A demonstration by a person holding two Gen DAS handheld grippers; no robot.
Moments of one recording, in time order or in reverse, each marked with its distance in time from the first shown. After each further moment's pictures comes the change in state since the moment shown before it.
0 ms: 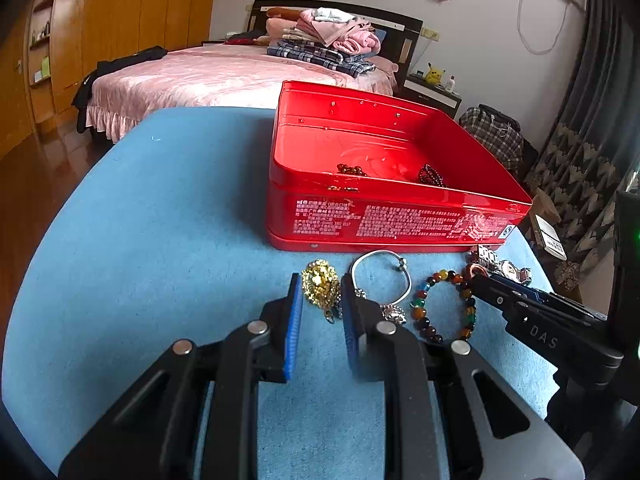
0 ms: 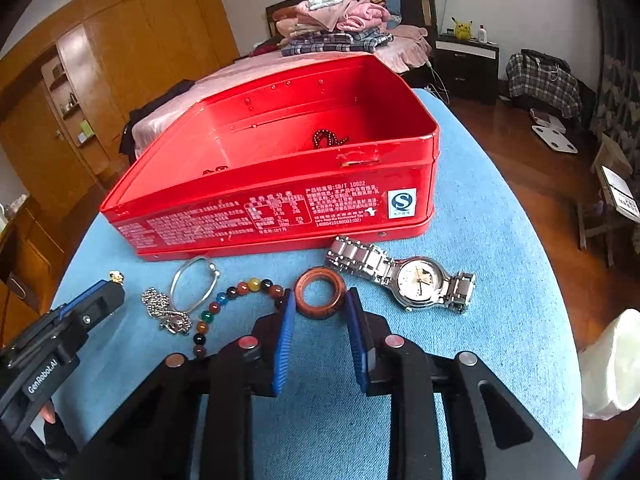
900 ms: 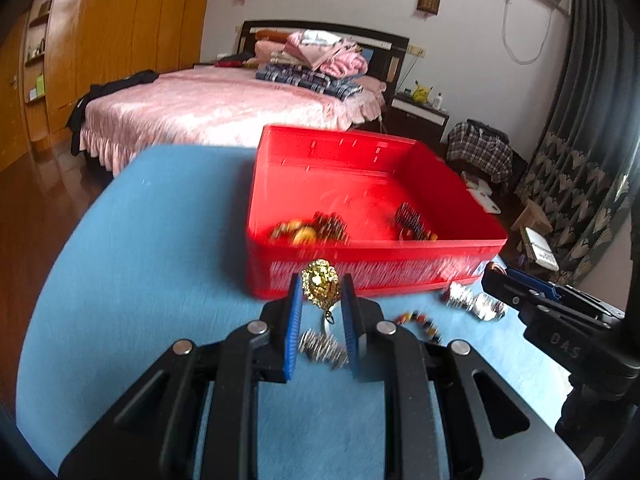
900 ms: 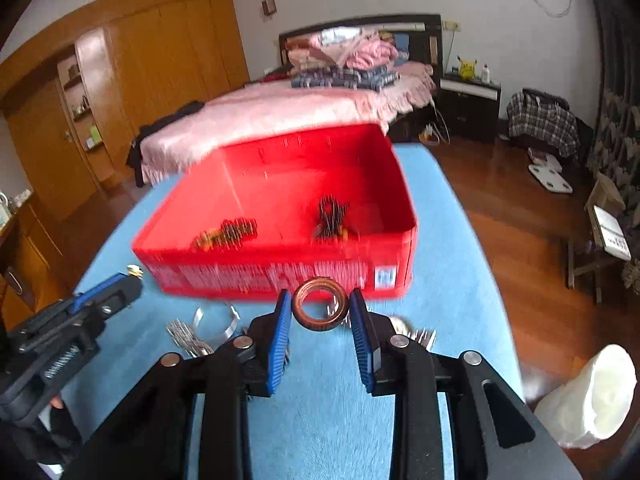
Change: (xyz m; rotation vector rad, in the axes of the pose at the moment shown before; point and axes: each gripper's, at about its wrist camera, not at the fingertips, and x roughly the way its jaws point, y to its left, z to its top) left arm -0.017 -0.017 0.030 0.031 -0.088 -0.031; right arm -0.048 0.011 0.026 -0.063 -0.133 -0.008
